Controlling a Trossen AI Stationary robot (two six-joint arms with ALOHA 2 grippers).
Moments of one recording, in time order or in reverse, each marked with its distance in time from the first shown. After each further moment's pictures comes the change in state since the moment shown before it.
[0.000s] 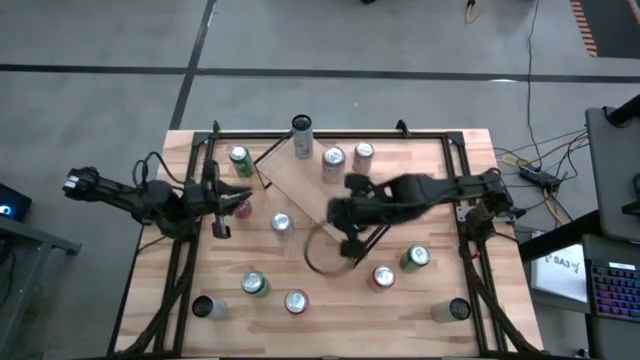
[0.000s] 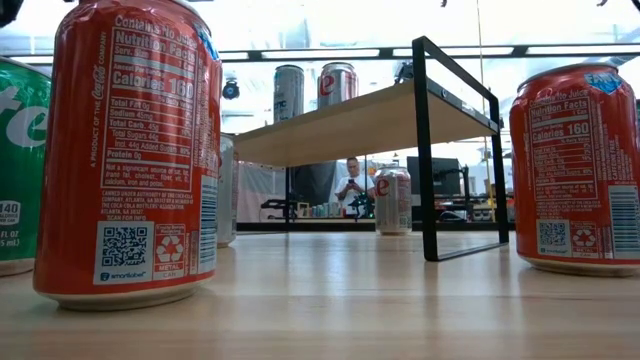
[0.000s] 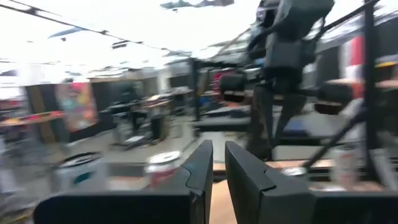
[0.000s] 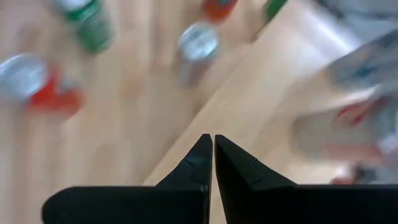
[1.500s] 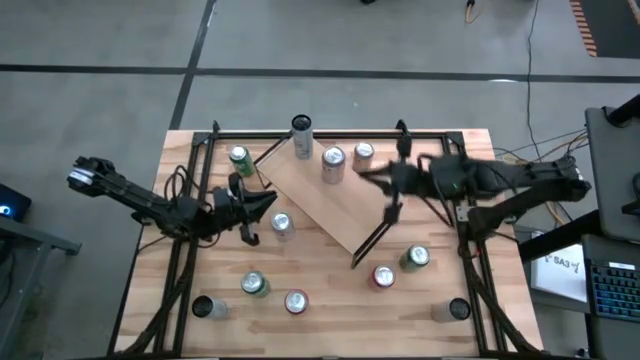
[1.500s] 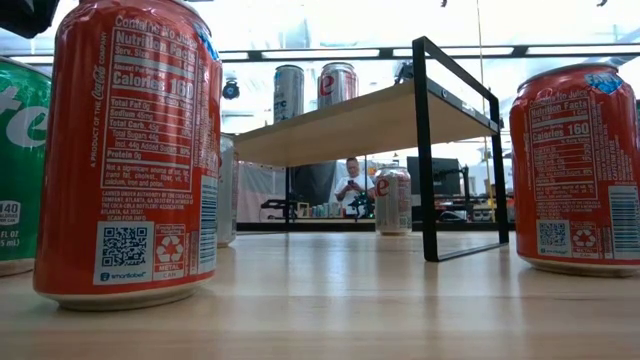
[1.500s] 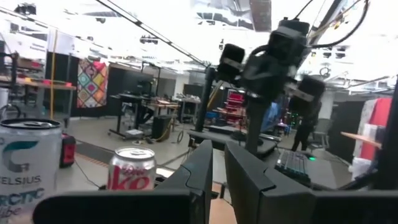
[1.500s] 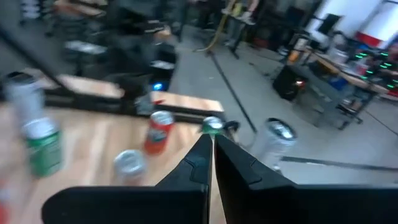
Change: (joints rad) left arm -0.055 0.464 0.000 0.593 -0.216 -0.178; right arm -0.119 -0.675 -0.839 0.979 0.102 -0.400
